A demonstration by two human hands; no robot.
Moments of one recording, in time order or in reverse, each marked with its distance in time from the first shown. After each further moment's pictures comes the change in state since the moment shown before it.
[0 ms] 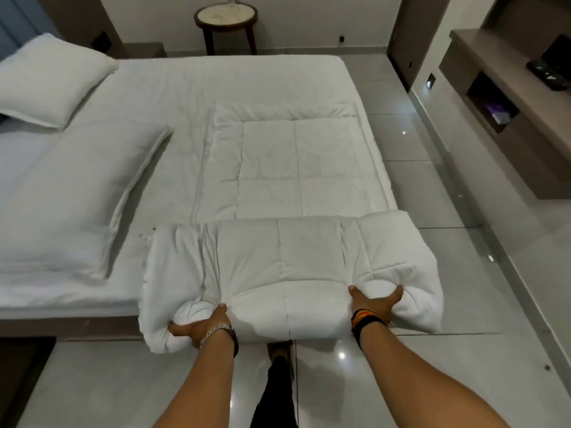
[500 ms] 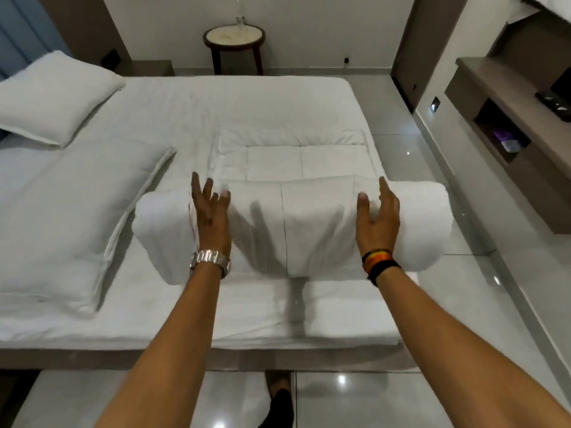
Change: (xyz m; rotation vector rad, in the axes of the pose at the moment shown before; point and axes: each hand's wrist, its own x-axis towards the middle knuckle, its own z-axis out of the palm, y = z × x) left_hand -0.080 0.191 0.160 0.063 -0.708 0.966; right_hand 0.001 -0.224 0.079 0.051 -0.122 -1.039
